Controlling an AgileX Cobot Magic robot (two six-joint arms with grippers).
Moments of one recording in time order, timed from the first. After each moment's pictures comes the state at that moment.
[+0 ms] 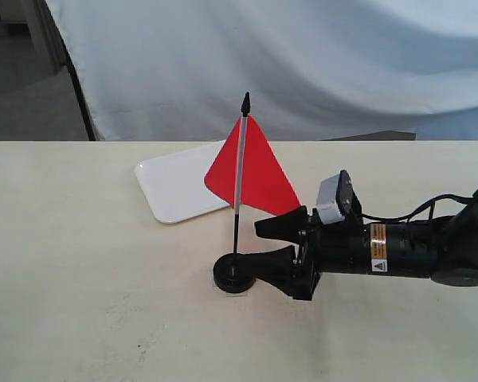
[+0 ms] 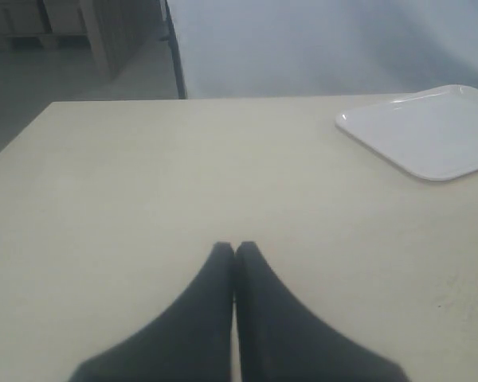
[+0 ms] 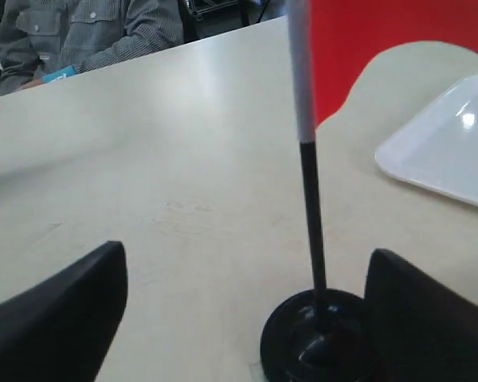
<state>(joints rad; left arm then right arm) 0.02 0.00 0.00 0.03 0.34 0.01 0.17 2.11 -0.84 -1.27 -1.21 0.58</state>
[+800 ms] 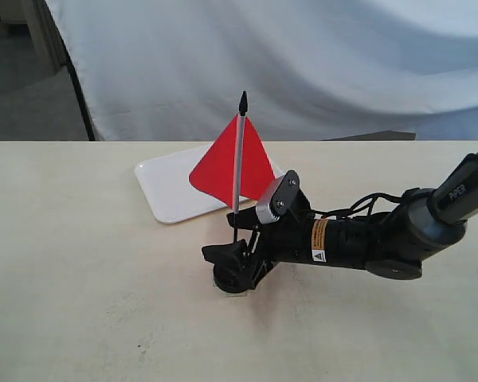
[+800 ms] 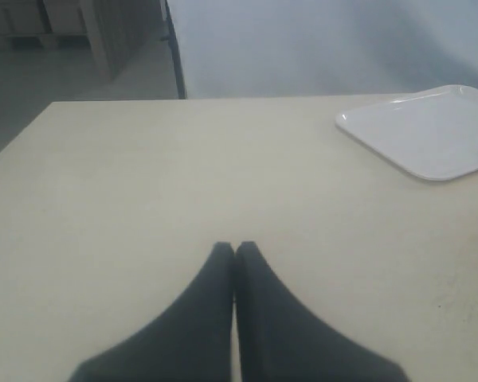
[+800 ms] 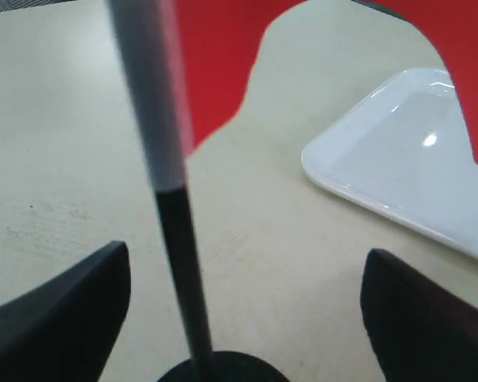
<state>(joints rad) 0.02 0.00 0.00 0.03 0.34 0.01 0.33 2.23 -1.01 -1.02 -1.00 0.45</state>
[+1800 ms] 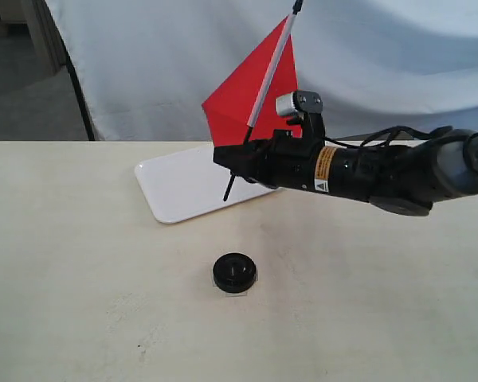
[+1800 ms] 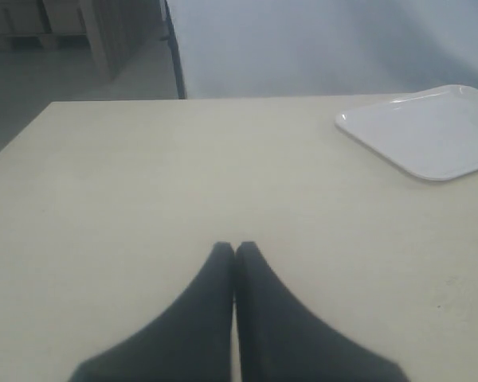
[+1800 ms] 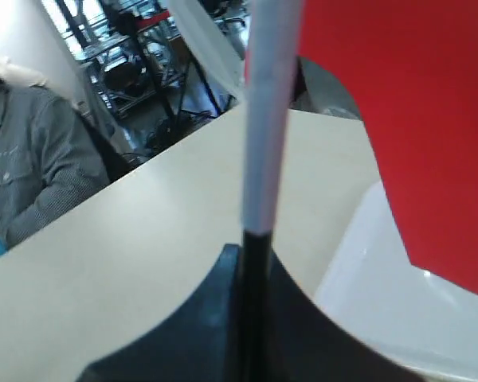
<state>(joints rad) 0.02 0.00 0.00 0.03 0.34 0.01 0.32 2.05 -1.12 -1.01 -0.93 1.05</state>
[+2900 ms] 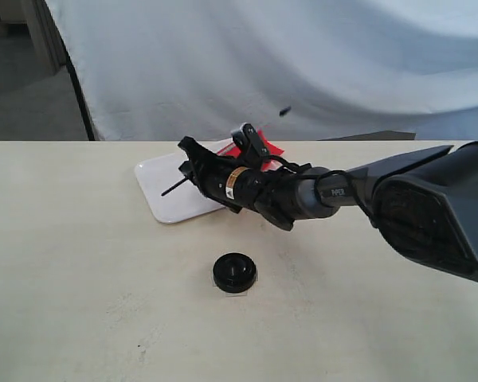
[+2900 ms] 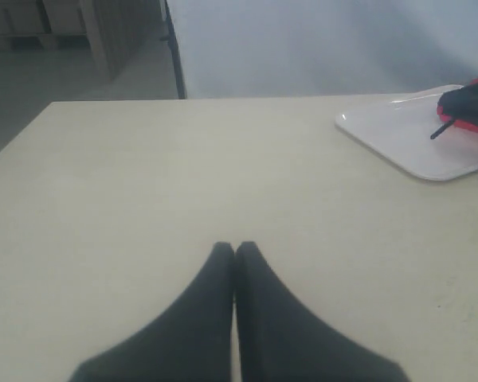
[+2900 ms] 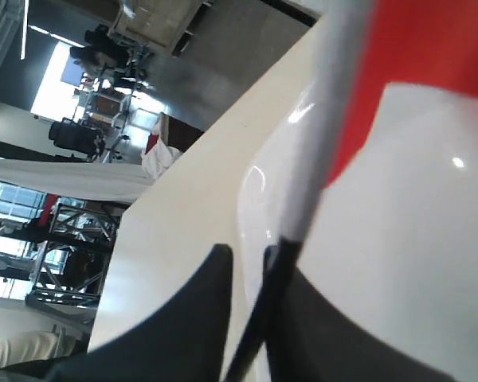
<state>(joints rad) 0.02 0.00 0.00 0.03 0.34 0.01 0.52 2.51 -1.70 -0.51 -0.49 1.55</state>
